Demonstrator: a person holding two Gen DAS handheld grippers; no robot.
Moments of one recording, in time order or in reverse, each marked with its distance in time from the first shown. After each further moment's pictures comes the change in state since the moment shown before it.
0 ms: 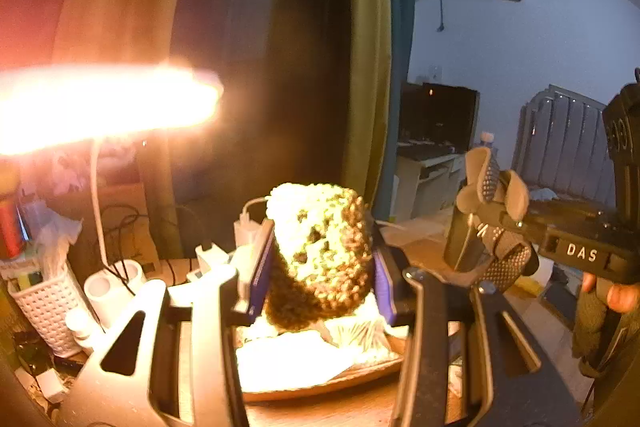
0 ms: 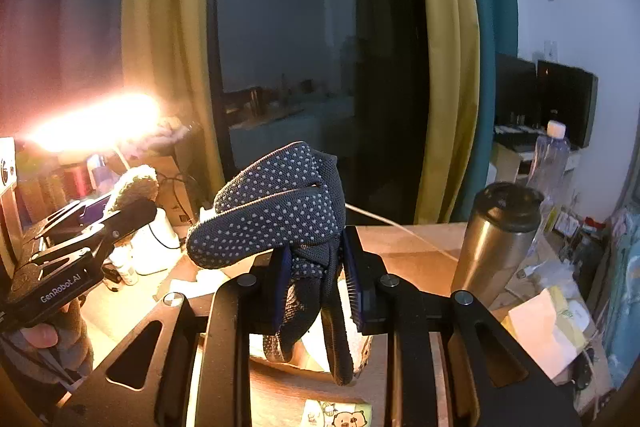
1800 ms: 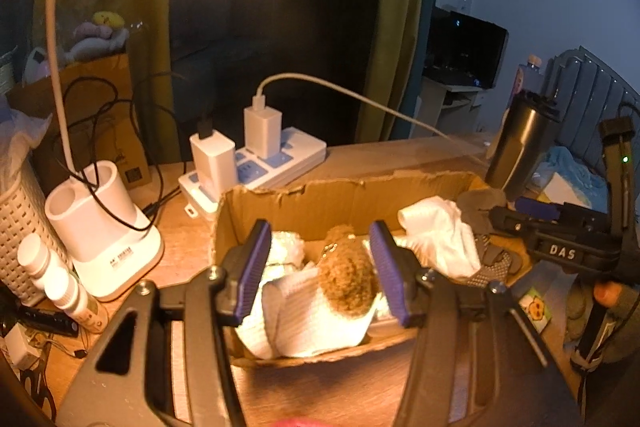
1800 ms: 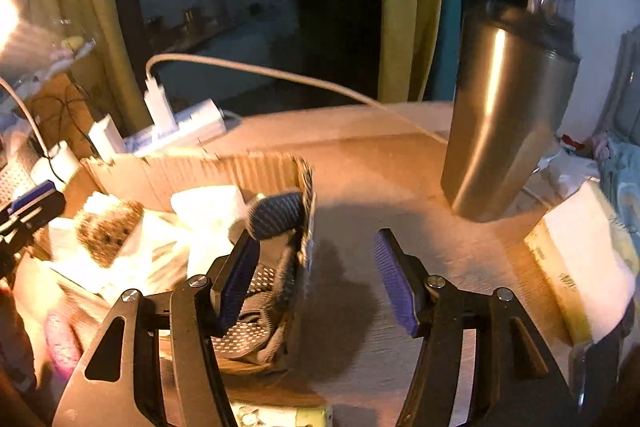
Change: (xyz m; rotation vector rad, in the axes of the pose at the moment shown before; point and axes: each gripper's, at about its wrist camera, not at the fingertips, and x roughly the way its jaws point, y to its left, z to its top) left arm 0.069 0.028 -0.053 -0.057 0.288 0.034; right arm 0.126 -0.048 -0.086 0.121 0.325 -0.145
